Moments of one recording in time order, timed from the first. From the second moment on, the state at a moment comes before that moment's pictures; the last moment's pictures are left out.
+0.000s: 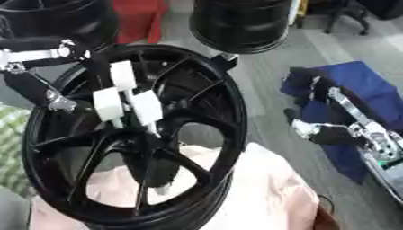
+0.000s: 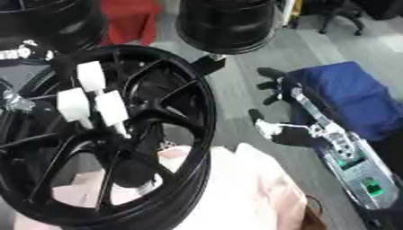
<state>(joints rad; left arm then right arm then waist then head) -0.89 0.71 -0.46 -1.29 -0.14 -0.38 -0.73 -0.18 -0.51 0.14 -1.75 0.16 -0.21 0.13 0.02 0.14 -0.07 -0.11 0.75</state>
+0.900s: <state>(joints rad) -0.89 0.71 -0.48 -1.32 -0.14 -0.37 -0.74 -0.18 -0.51 0.14 -1.75 0.16 -0.21 0.13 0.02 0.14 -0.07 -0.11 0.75</state>
